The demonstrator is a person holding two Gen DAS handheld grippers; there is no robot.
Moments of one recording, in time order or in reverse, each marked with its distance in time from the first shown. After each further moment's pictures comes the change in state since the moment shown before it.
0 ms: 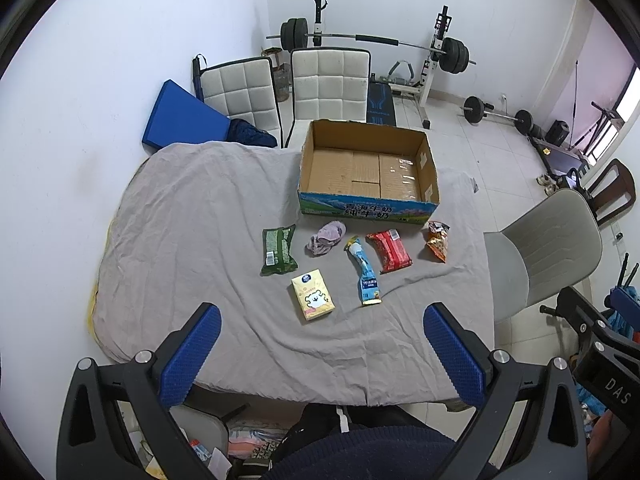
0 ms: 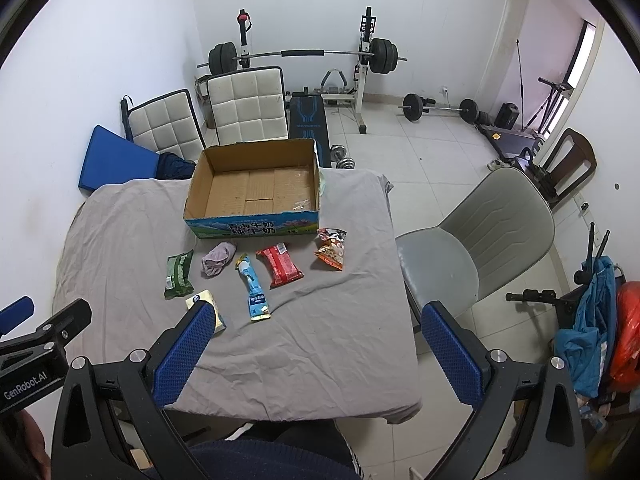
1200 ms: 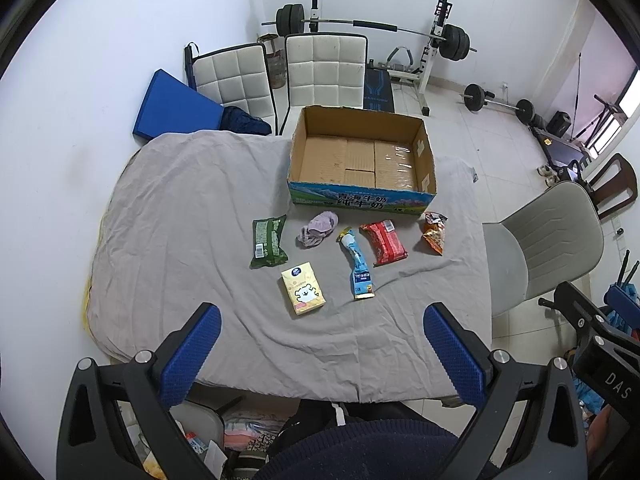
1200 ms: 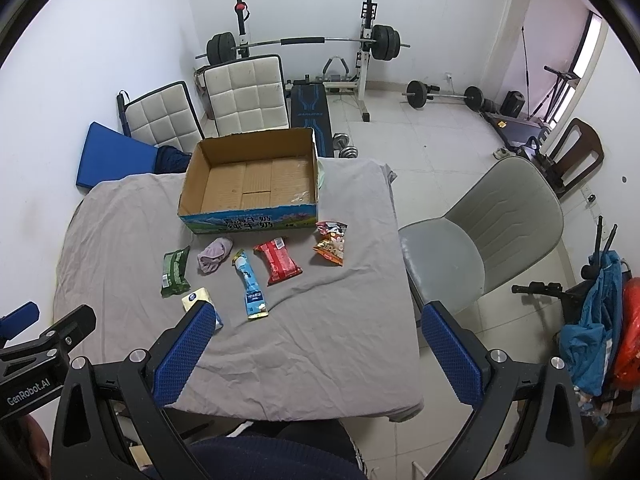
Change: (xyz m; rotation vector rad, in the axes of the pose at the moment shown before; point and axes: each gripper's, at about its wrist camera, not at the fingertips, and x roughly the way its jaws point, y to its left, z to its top) left arm 0.017 -0.012 0.003 -0.006 0.044 -0.005; right arm 0.041 -0.009 0.010 -0.021 0.098 -0.030
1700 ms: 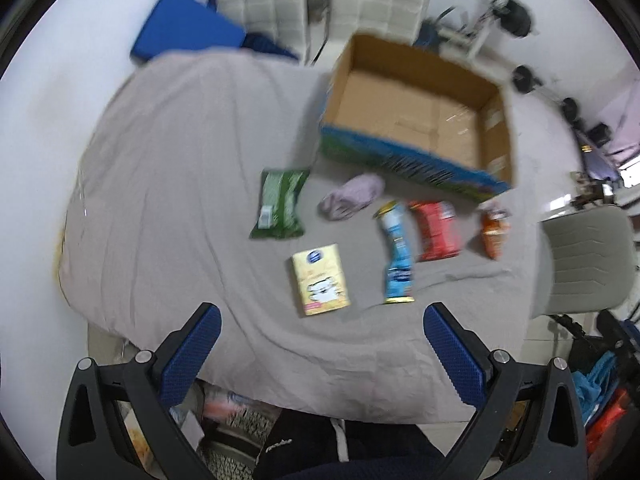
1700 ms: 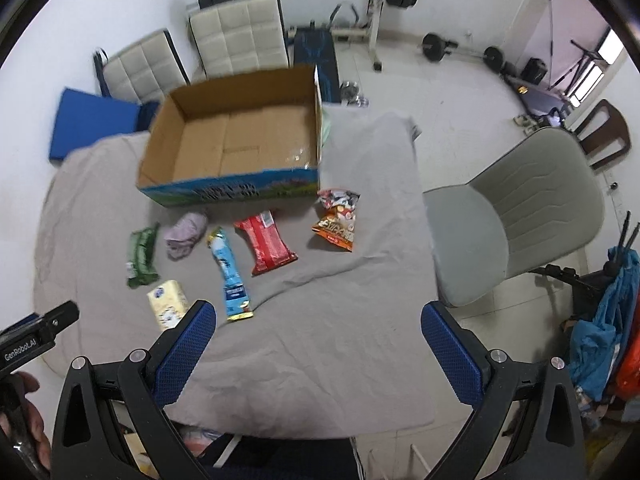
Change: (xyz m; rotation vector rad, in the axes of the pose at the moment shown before) left arm 0.184 0.055 0.035 -0.171 0.262 0.043; right arm 0.215 -0.003 0.063 -0.022 0.148 0.000
